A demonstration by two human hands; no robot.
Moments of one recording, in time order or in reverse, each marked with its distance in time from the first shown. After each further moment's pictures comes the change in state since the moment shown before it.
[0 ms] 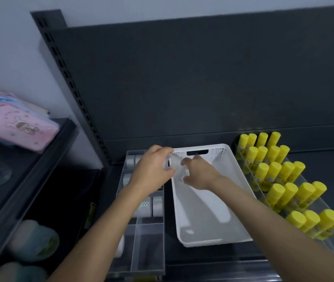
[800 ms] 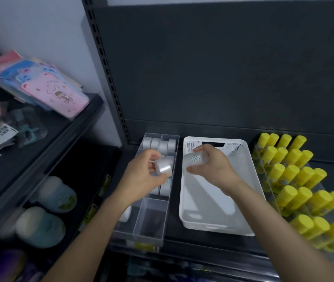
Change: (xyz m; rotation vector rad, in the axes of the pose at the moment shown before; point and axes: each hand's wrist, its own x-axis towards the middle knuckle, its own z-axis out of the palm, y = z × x) left_hand -0.083 -0.015 -0.010 -0.329 0.116 -0.285; right_hand -0.041 -0.006 -0.003 0.678 0.170 -0.016
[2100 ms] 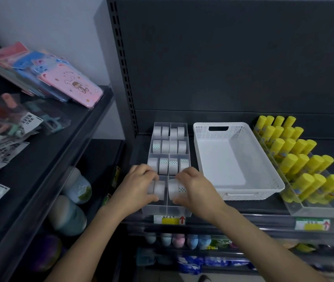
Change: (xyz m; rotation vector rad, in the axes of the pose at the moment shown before) left_hand -0.059 -0.085 -0.051 0.499 -0.245 0.313; right_hand -0.110 -0.028 0.109 -0.652 -0.097 -0.318
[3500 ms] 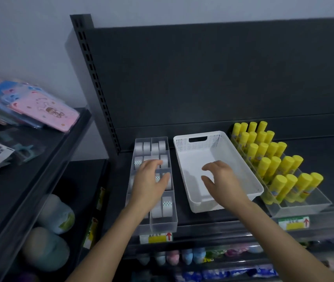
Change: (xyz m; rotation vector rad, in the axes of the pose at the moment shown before) left_hand 0.056 0.081 -0.001 -0.423 0.255 -0.171; right_hand -0.015 0.081 -0.048 0.043 0.309 0.289
